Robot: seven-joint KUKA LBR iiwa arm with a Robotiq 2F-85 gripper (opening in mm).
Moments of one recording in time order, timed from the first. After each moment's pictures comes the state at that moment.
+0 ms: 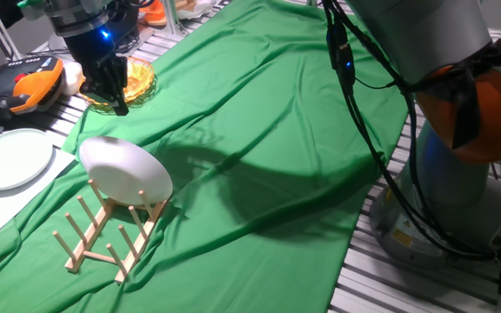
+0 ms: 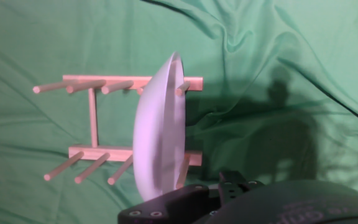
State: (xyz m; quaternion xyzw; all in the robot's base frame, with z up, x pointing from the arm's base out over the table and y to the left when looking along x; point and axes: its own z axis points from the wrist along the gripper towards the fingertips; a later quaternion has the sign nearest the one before) arm 0.591 0.161 0.239 0.11 -0.99 -0.06 0.10
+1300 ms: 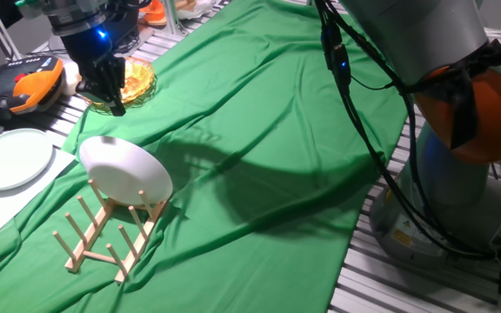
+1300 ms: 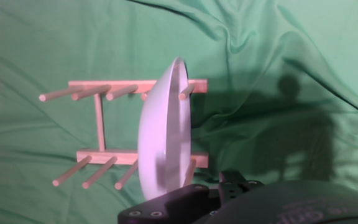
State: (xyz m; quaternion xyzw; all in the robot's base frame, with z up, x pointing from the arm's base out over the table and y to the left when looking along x) arm 0.596 0.164 0.238 0.10 -0.99 -0.07 0.11
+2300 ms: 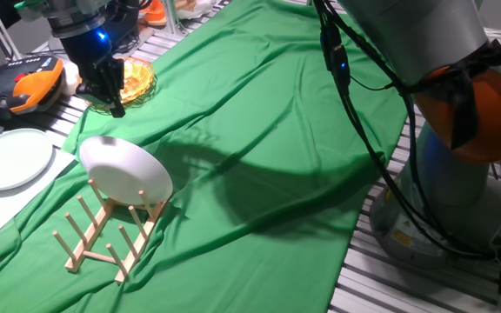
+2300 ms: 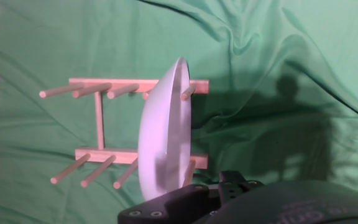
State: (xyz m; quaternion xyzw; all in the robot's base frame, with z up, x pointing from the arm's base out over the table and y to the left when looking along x) arm 0.597 0.165 0.236 0.12 -0.99 -0.06 0.10
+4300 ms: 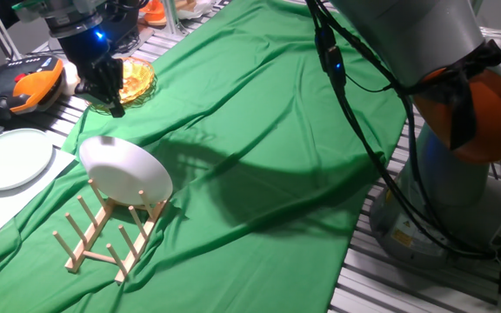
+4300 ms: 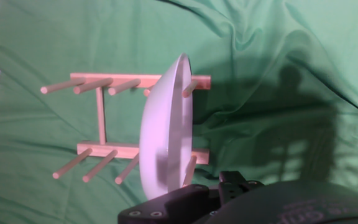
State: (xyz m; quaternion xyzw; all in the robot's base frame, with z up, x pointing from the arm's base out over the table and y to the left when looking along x) arm 0.597 0.166 0.236 0.12 -0.98 -0.07 0.12
